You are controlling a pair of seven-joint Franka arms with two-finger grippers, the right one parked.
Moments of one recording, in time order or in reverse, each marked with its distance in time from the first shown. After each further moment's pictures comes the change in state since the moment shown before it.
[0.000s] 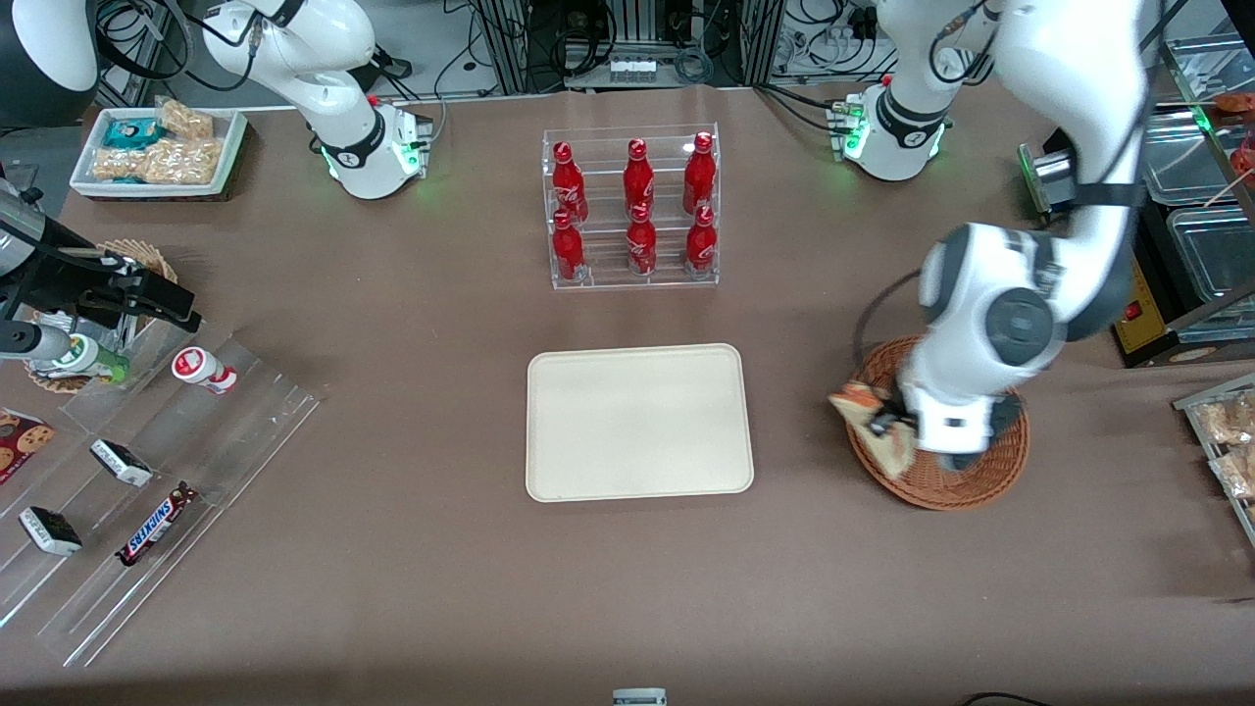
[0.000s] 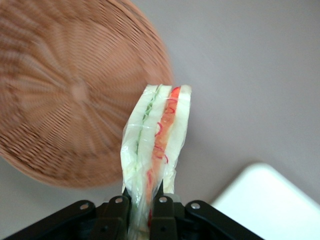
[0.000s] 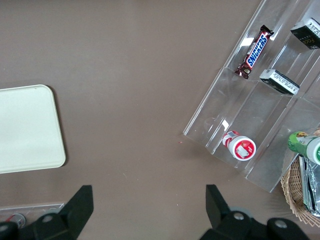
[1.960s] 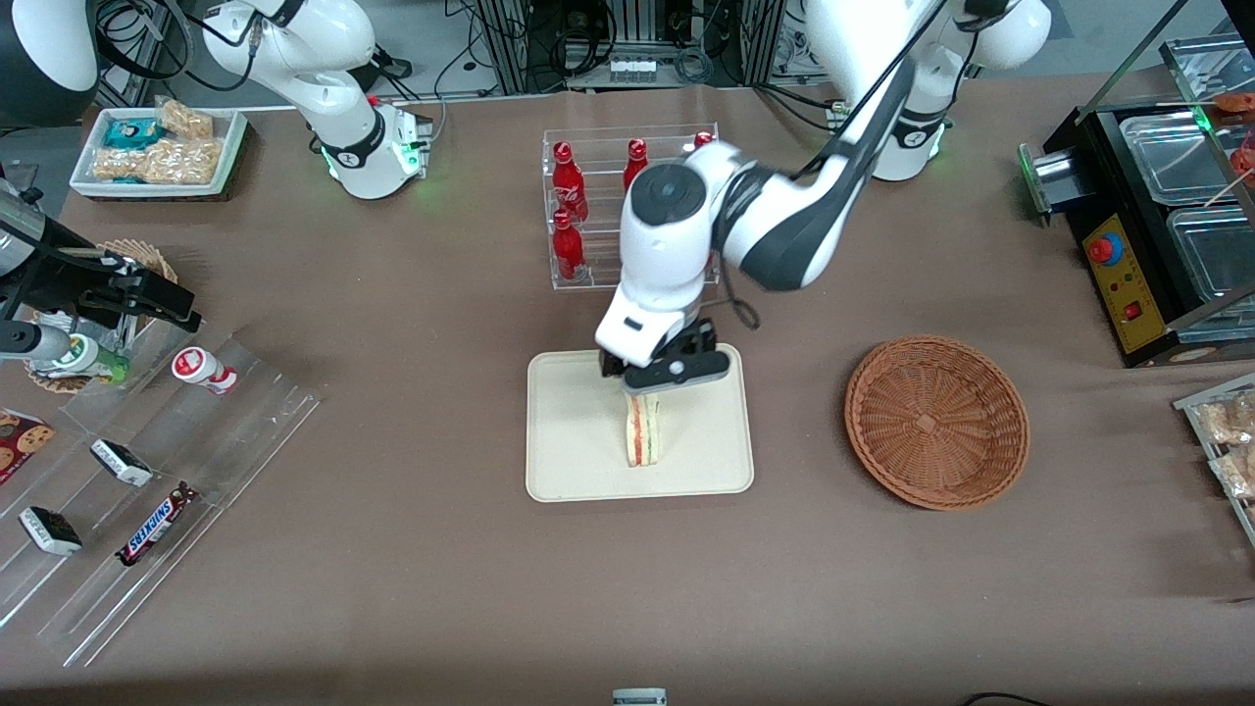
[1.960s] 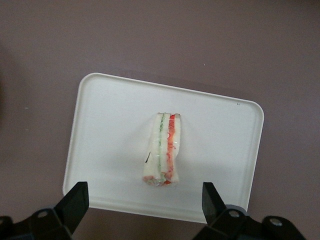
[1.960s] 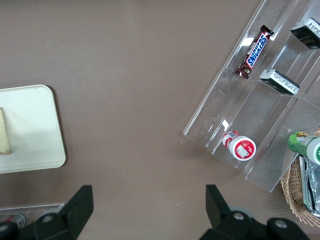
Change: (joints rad) arm -0.421 0.122 0.033 0.365 0.088 -0.071 -0.004
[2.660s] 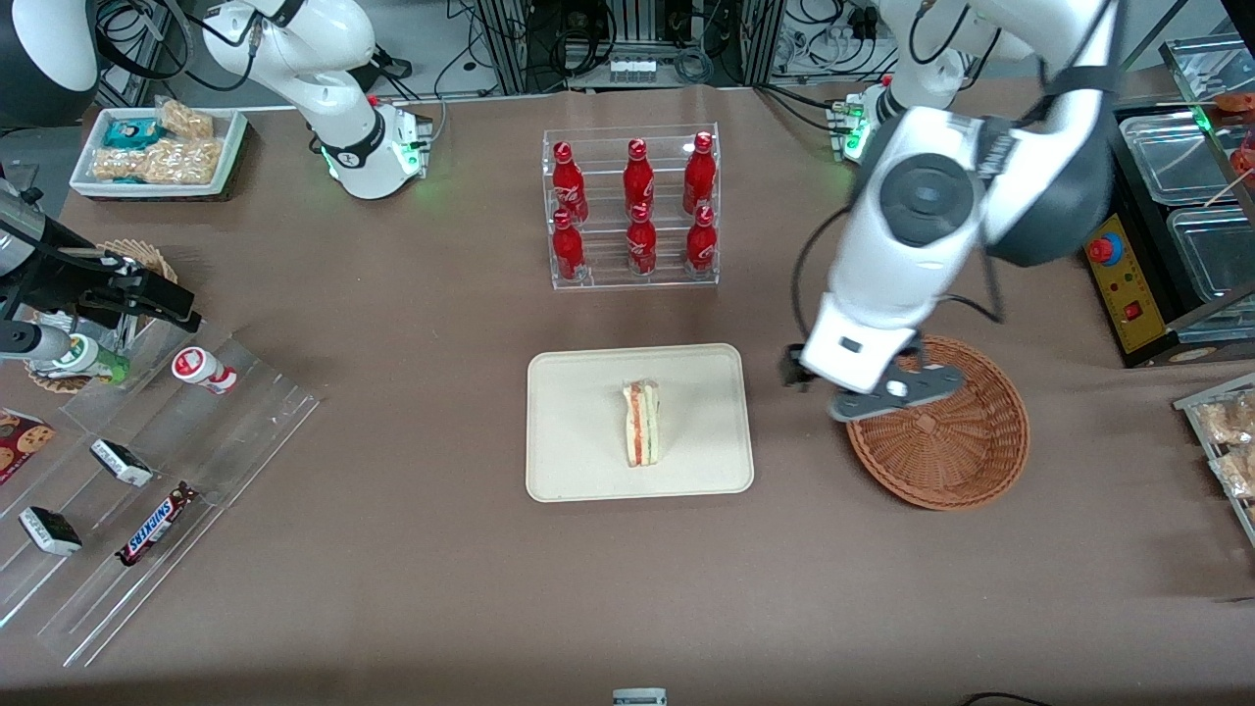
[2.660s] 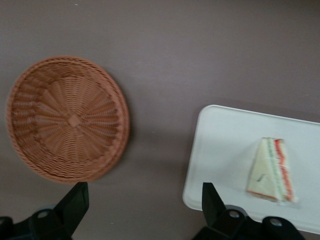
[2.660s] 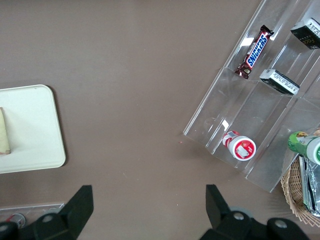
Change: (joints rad) arm 0.304 -0.188 0.007 -0.093 0.010 -0.242 0.345
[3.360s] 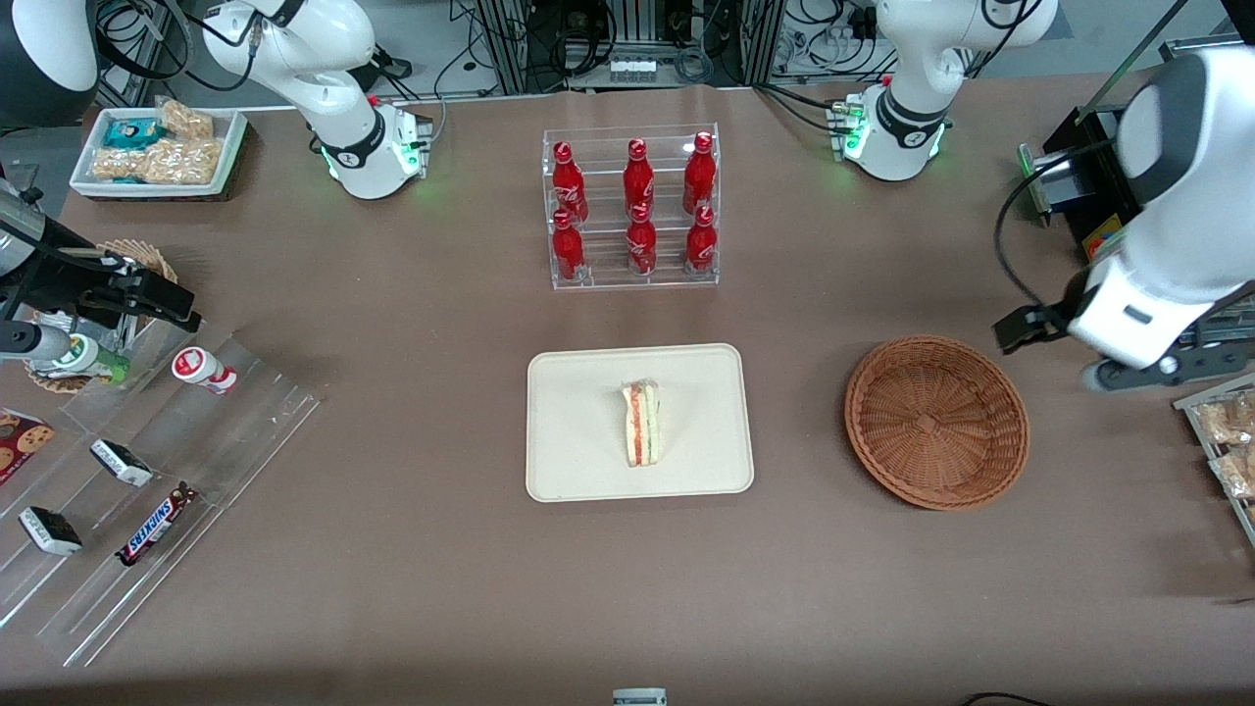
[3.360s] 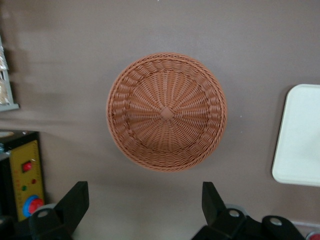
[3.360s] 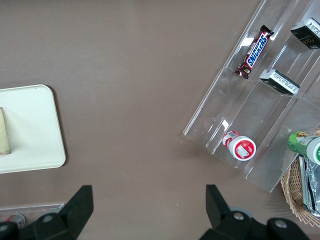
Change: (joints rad) arm 0.319 -0.214 0.002 -0.118 -0.008 -0.129 0.461
